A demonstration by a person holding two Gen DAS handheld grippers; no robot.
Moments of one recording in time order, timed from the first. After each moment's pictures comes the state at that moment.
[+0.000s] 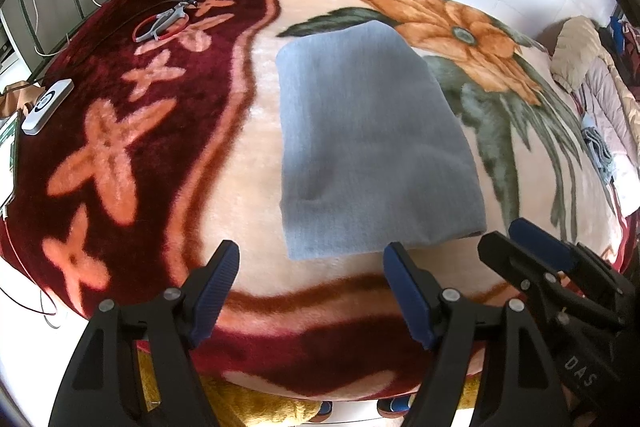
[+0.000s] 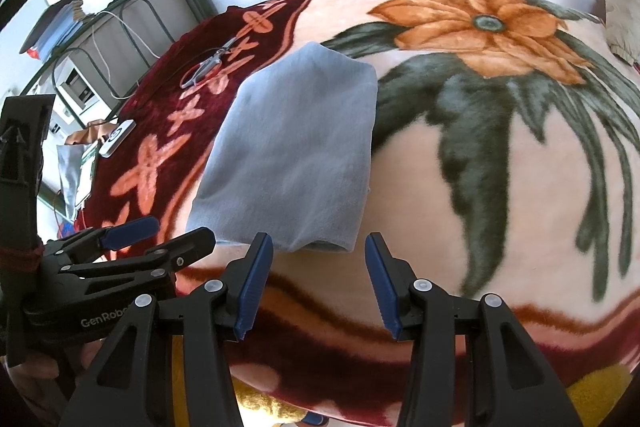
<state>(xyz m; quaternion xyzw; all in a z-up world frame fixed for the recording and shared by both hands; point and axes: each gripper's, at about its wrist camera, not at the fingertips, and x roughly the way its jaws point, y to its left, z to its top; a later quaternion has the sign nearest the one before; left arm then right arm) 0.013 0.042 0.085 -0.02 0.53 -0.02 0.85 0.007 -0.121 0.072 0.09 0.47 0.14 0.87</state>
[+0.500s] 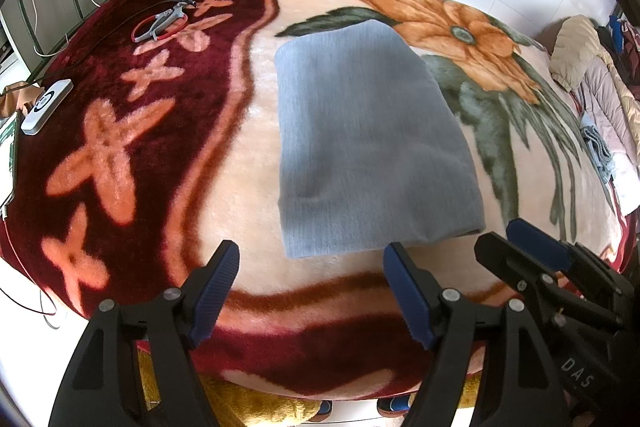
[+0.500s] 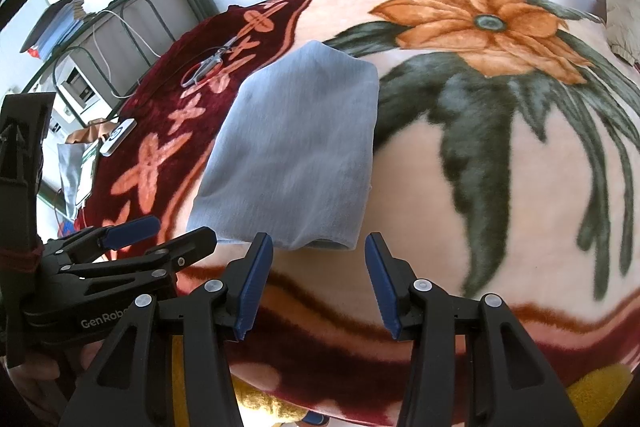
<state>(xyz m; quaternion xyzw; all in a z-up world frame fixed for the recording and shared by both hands) 0.013 0.041 0.085 -0.02 0.53 -0.02 0.85 0.006 -0.121 0.072 0.09 0.47 0.14 0.87</state>
